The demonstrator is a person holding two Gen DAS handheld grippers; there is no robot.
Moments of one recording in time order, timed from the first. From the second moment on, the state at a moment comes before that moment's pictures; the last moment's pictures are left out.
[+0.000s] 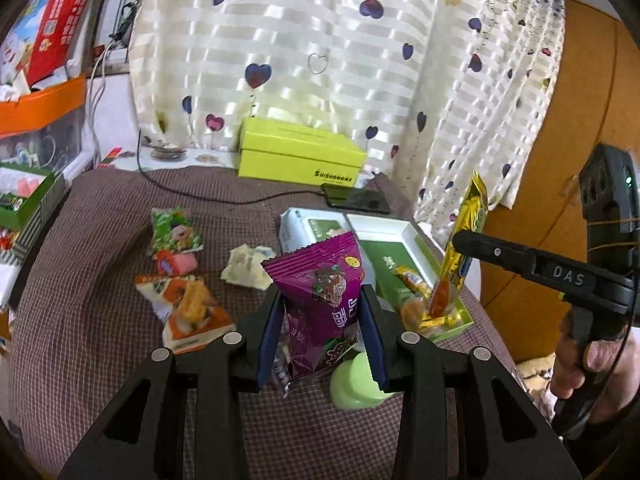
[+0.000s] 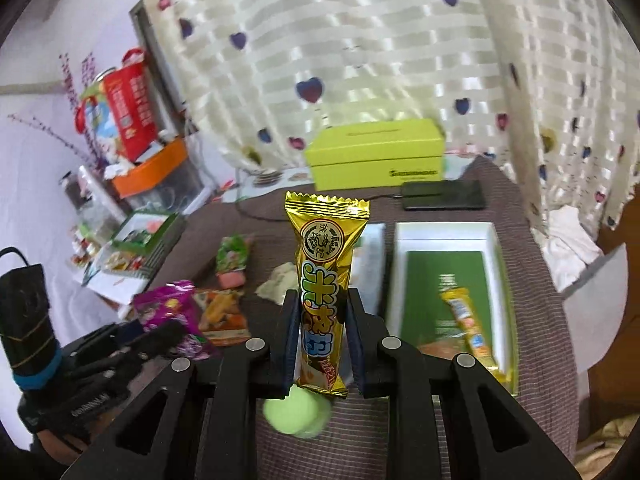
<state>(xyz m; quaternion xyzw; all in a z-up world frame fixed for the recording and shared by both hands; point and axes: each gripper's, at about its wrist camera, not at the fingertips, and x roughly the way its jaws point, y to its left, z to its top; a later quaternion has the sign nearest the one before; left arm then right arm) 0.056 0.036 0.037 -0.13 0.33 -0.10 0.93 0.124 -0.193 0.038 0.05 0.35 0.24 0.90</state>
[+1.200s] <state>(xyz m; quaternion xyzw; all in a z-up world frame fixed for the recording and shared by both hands) 0.092 -0.015 0.030 -0.10 0.35 -0.14 0.92 0.196 -0.236 -0.065 0.10 0.44 0.22 0.86</state>
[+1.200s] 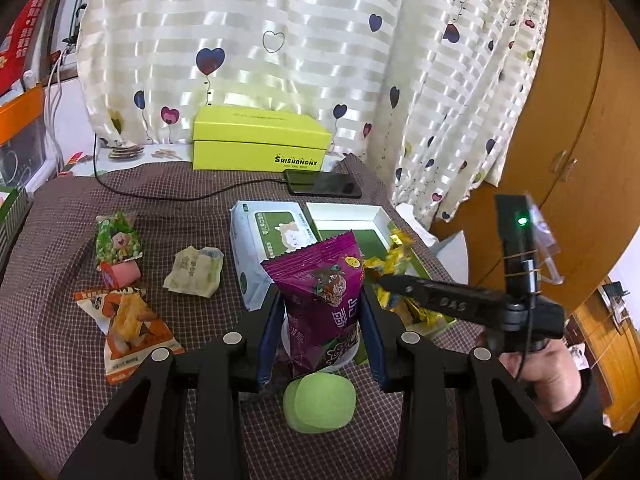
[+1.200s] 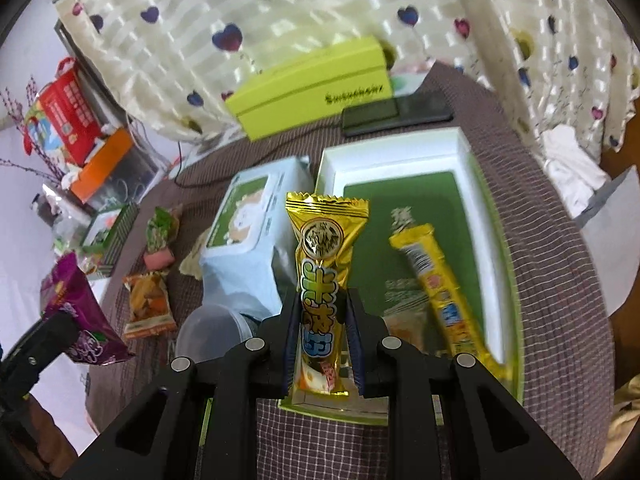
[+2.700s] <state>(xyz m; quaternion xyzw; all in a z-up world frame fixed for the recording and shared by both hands) 0.175 -0.123 -0.024 -0.08 0.44 -0.22 0.87 0.161 -0.313 -0.078 0.13 0.44 0.20 0.87</state>
